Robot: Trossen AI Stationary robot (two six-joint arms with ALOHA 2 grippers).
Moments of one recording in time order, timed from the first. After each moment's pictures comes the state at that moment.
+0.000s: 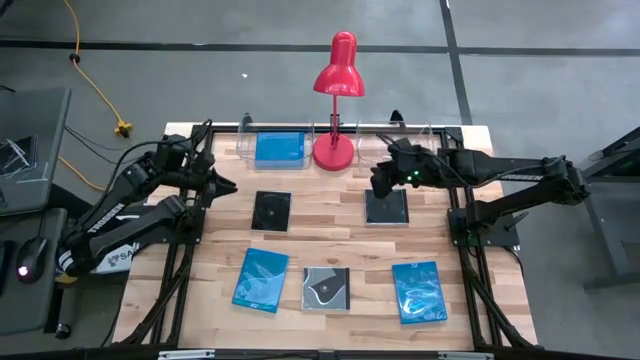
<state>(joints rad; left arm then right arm) 0.79 0.43 0.62 -0.86 0.60 -0.23 -0.08 1.17 1.10 -0.66 0.37 0.74</state>
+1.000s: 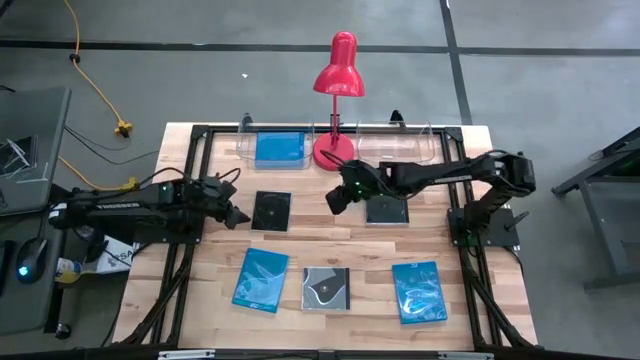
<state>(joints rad) 0.16 0.46 0.25 -0.52 0.15 -0.89 -0.11 1.63 1.10 -0.22 0.04 0.81</state>
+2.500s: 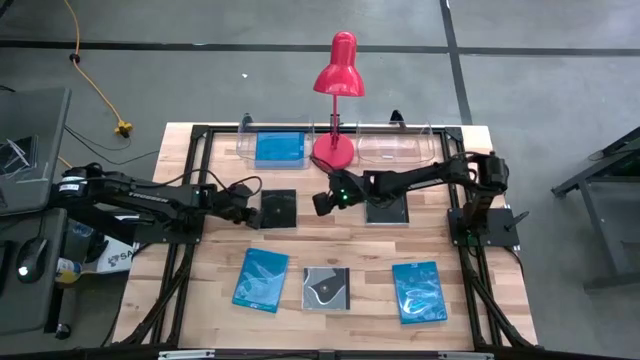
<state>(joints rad) 0.09 0.99 0.24 -0.12 -0.02 -1.06 -0.12 1.84 1.10 -0.02 0.01 1.02</state>
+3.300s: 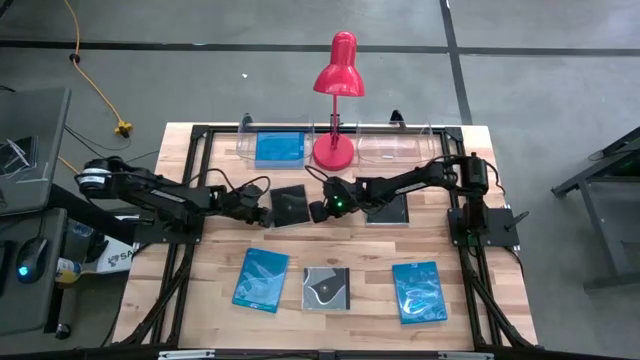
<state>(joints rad) 0.09 1.29 0.25 0.24 0.01 -1.08 -0.12 1.97 1.10 0.06 -0.11 1.09</state>
